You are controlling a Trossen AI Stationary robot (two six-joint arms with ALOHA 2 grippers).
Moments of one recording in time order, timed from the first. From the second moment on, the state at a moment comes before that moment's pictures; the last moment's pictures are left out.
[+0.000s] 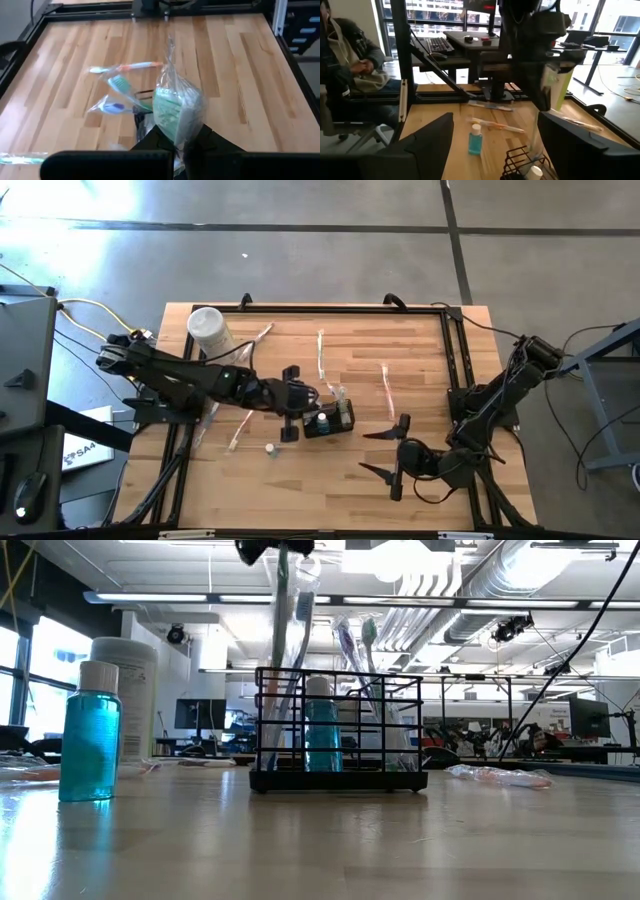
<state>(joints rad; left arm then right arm) -0.25 1.41 1.23 -0.39 -0.26 -0.14 0.82 1.42 0.97 0.29 0.98 0.11</state>
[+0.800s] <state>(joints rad) -0.17 1.37 0.87 0.02 -0.17 -0.24 0.82 1.42 0.97 0.29 0.92 0.14</state>
